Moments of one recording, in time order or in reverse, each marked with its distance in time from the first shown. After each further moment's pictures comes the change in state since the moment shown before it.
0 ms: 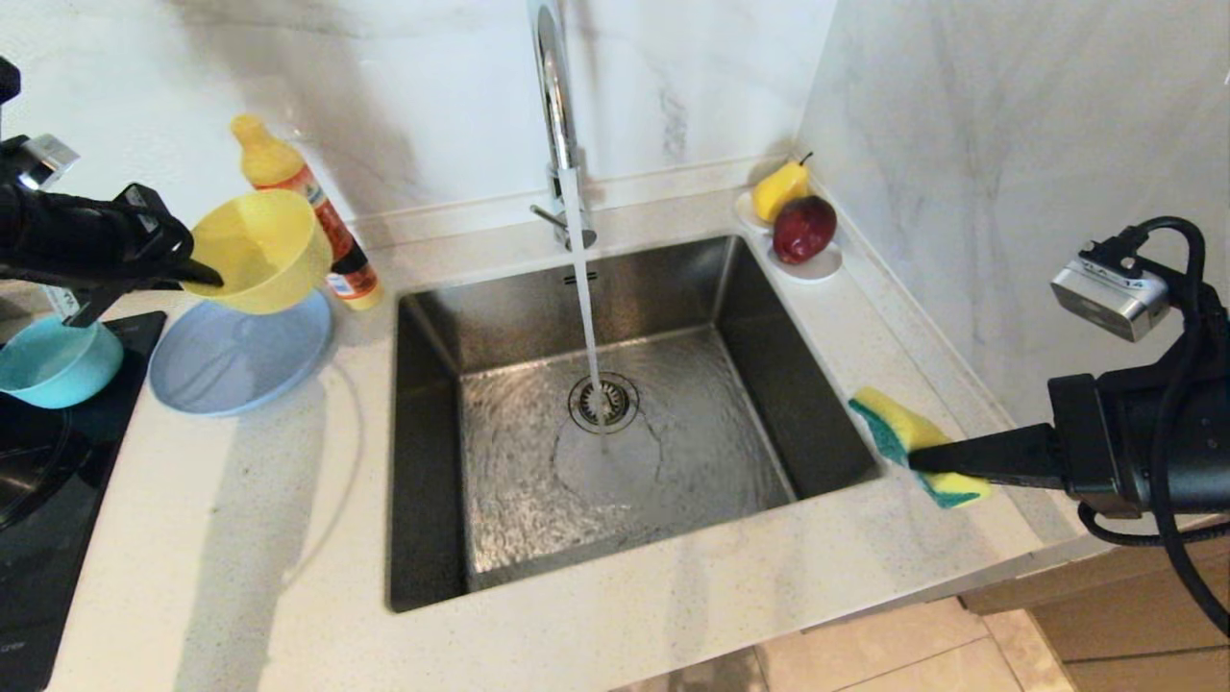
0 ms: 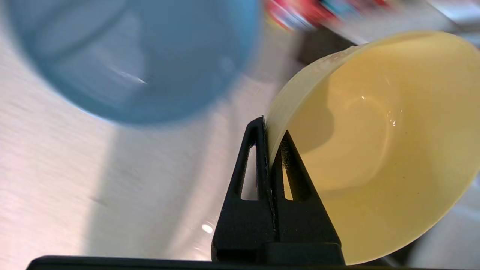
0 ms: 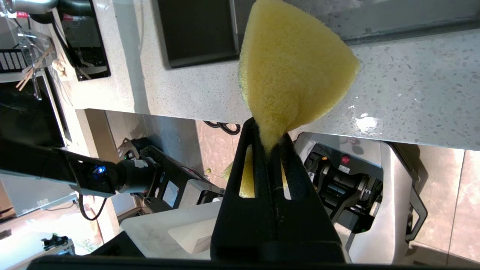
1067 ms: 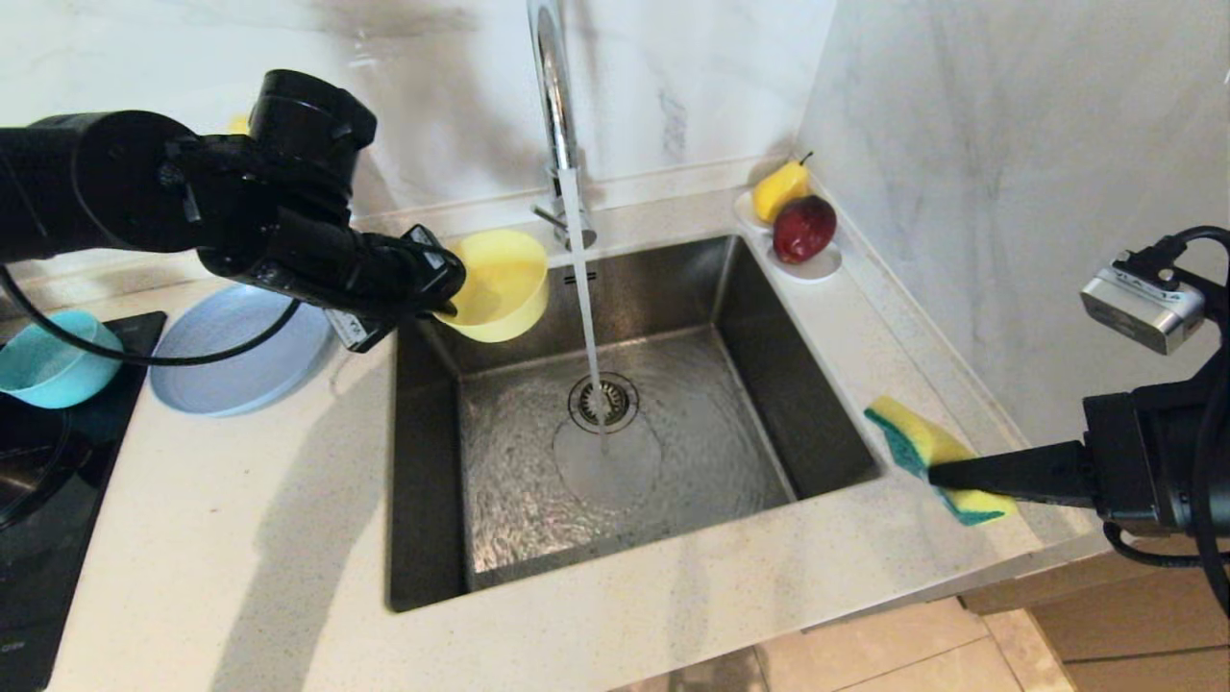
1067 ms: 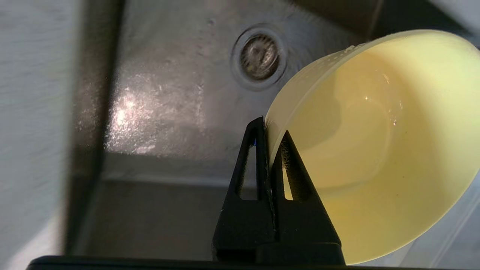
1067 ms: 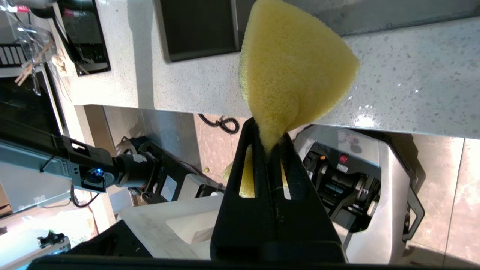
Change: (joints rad) left arm -0.561 0.098 0.081 -0.166 0.360 -0.305; right arm 0.000 -0.049 0.045 -0.001 0.003 -0.011
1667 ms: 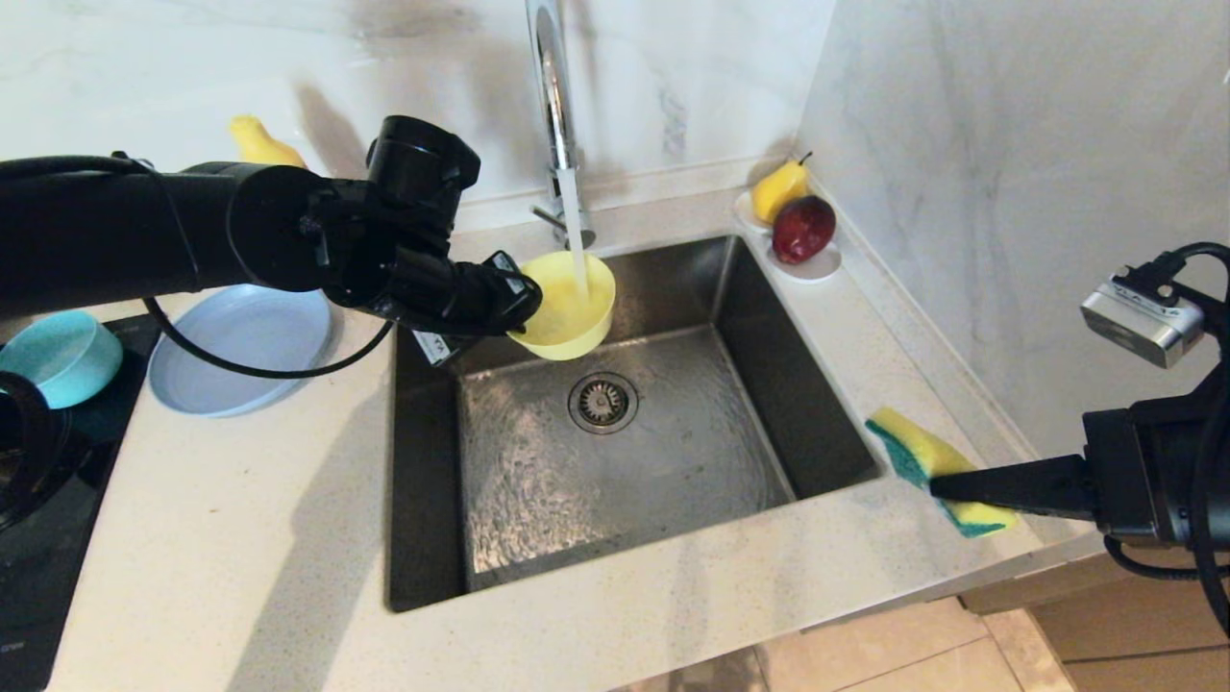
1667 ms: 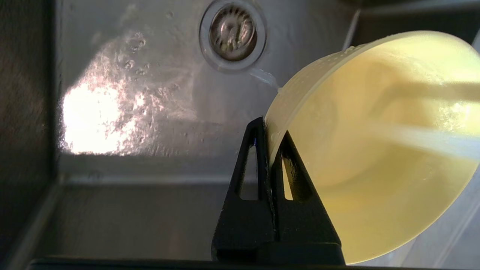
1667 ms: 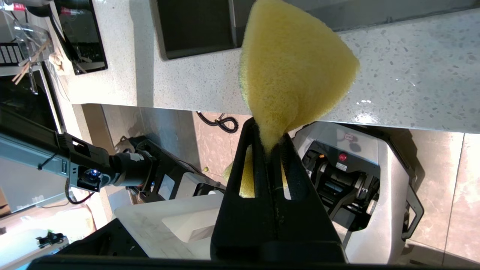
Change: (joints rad) left arm -0.115 0.097 -0.020 -0.078 0.049 -0.017; right arm -0.002 -0.009 0.035 -0.021 -0.001 -0.002
